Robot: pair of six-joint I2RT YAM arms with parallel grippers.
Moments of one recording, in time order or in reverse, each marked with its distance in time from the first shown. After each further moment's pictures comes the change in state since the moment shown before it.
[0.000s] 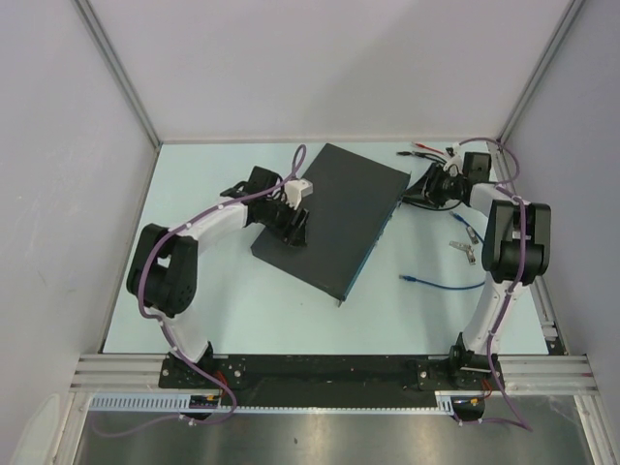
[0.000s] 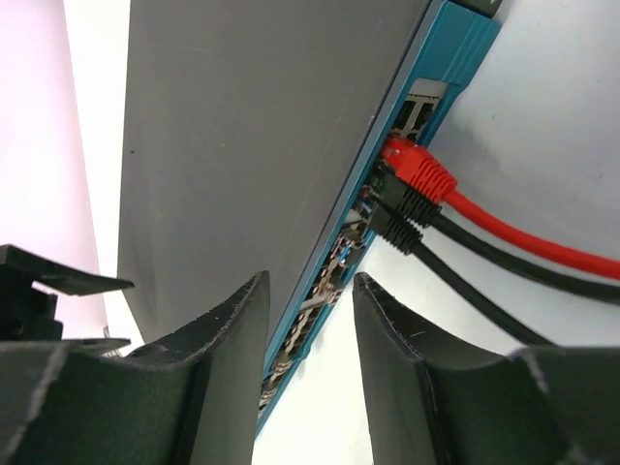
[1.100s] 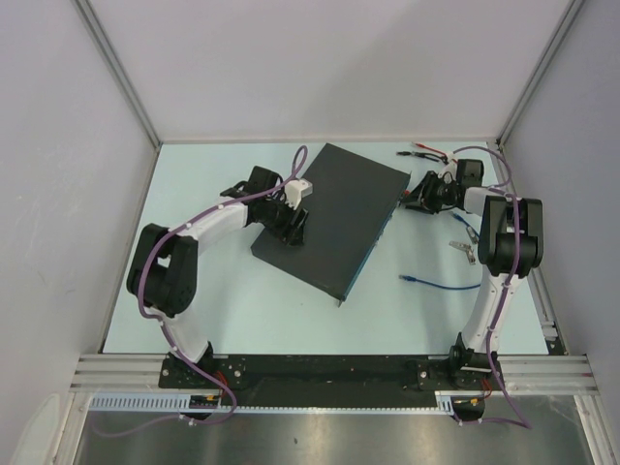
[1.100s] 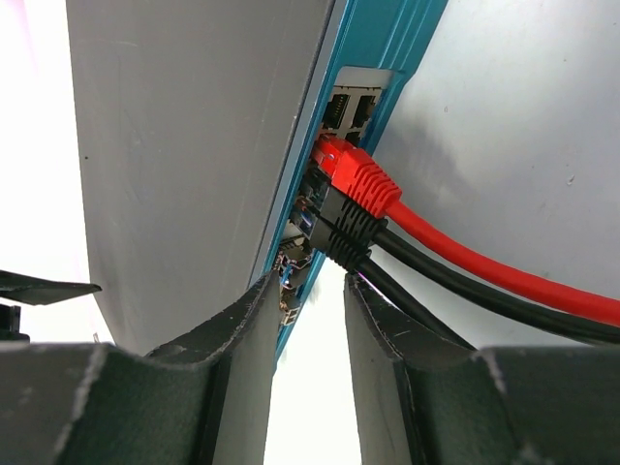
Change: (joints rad) left arm -0.008 -0.003 0.000 -0.004 -0.053 0.030; right arm 0.018 0.085 -0.009 0.050 0.029 0.011
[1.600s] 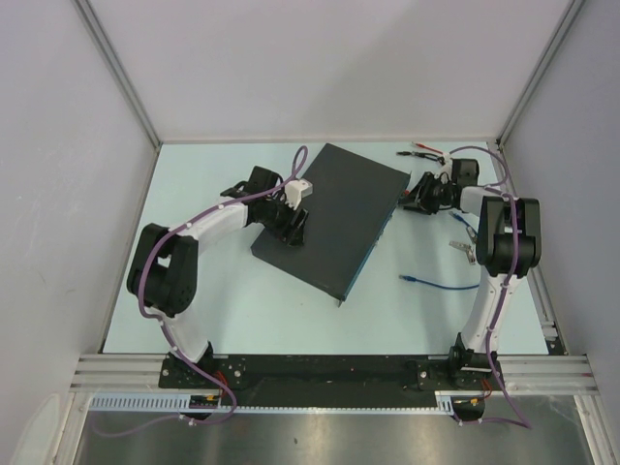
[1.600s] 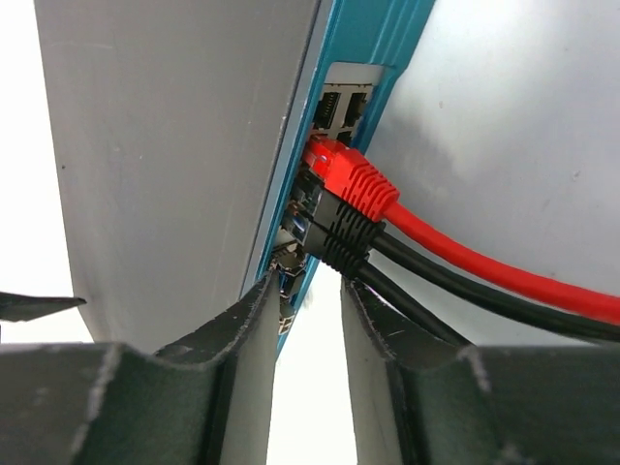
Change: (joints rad) left arm 0.000 0.003 0.000 0.000 -0.002 0.000; right arm 0.025 0.003 0.000 -0.018 0.066 0.001
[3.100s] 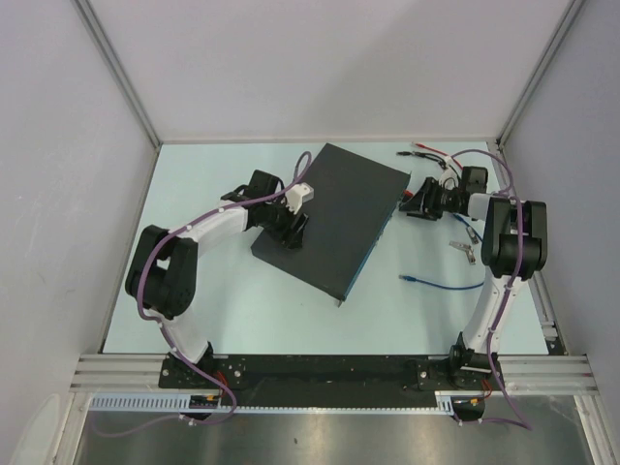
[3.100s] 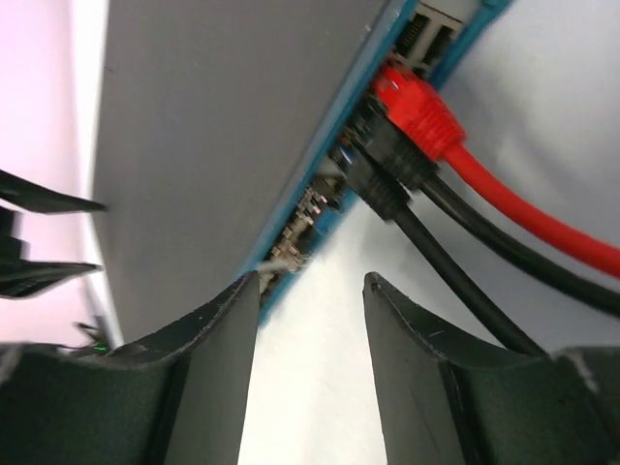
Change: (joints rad) left arm -0.010 -0.016 -0.043 0.040 -0.026 0.056; right arm -0.059 -0.031 -0.077 0.027 -0.231 -0.200
